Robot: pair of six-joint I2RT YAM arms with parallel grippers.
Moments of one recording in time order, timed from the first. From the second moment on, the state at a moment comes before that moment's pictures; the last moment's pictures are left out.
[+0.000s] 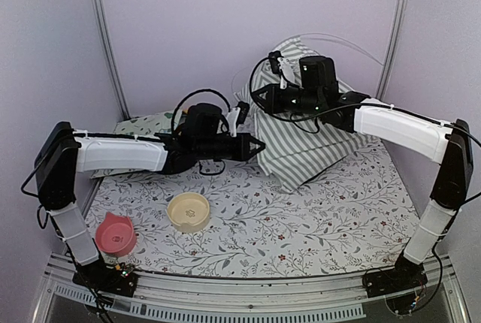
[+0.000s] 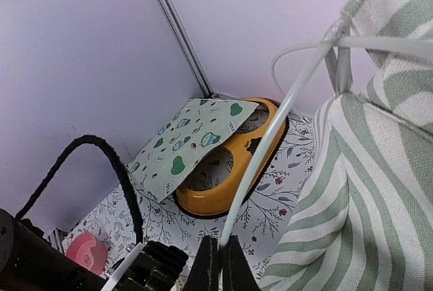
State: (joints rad) left arm -0.84 1.78 1.22 0.22 0.19 -0.53; right arm 0.74 1.74 1.54 -0.06 -0.16 0.31
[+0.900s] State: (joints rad) left arm -0.88 1.61 0.52 1.16 0.12 -0.41; right arm 0.73 1.84 1.79 -0.04 -0.25 0.67
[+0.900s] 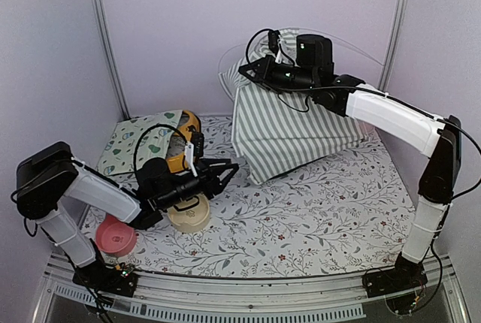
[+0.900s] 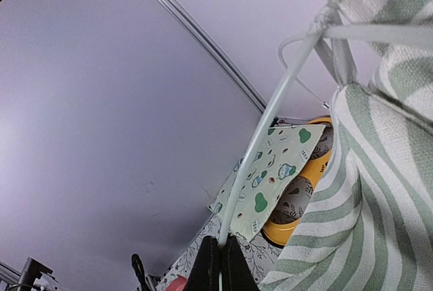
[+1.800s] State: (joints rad) left arm -0.85 1.71 0.51 1.37 0.03 -0.34; right arm 0.74 1.84 1.81 -0.10 -0.18 0.63
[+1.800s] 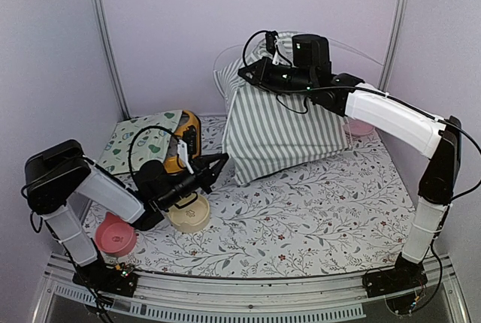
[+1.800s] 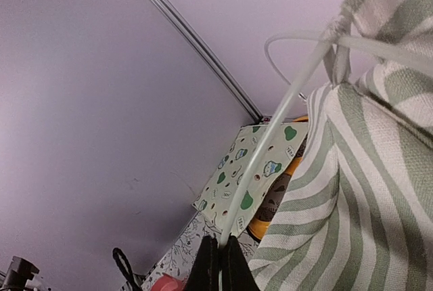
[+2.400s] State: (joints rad) left arm -0.86 1.56 0.48 1.20 0.04 -0.22; right arm 0.82 1.84 1.84 -0.15 0.06 0.43
